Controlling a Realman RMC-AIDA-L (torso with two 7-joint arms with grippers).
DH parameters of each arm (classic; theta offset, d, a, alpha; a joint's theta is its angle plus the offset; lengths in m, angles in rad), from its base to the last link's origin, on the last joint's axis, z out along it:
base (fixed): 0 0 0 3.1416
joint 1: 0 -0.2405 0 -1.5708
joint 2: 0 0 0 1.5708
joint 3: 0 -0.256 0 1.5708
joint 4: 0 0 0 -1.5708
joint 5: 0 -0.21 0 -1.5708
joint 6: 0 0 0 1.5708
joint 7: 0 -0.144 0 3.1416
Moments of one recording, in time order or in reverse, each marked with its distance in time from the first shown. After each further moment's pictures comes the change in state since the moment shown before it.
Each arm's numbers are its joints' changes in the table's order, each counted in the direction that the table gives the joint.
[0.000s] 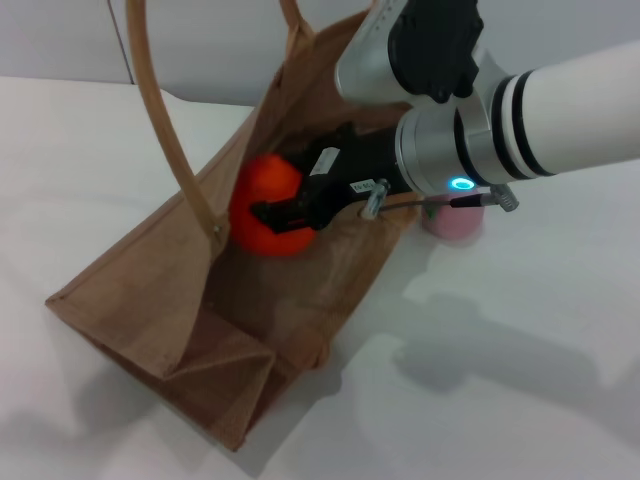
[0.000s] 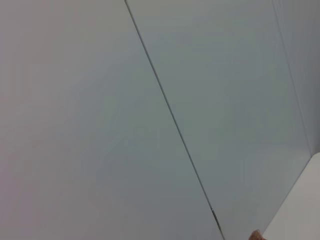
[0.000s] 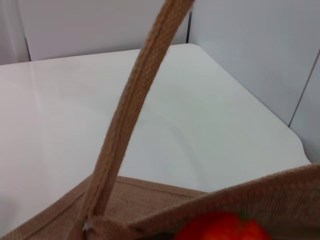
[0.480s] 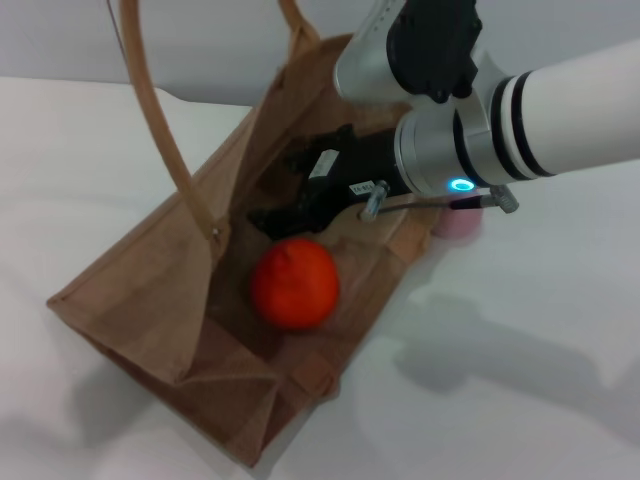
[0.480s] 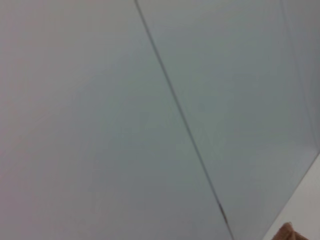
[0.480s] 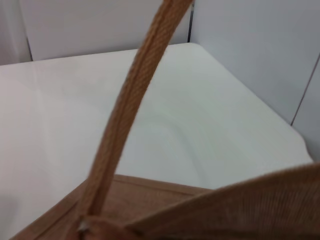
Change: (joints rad) left arm -0.018 -0.001 0.010 0.002 -0.001 -0.005 0.000; right arm -0.001 0.000 -0.003 -0.003 -0.001 -0.014 -0.009
